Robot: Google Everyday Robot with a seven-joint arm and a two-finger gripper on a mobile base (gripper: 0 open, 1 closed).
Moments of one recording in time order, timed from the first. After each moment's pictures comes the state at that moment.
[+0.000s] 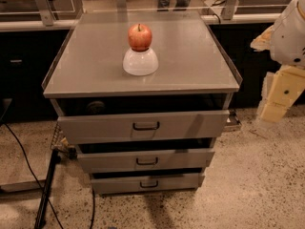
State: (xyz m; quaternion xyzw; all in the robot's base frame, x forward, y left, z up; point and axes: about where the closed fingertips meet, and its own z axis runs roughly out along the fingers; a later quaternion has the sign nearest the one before) arm 0.438 -0.217 0.976 -0.60 0.78 -0.03 0.16
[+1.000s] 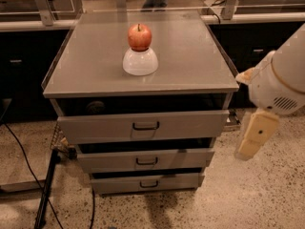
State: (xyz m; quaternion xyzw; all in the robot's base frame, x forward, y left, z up) arm 0.426 -0.198 0.902 -0.60 0.78 -0.01 0.17
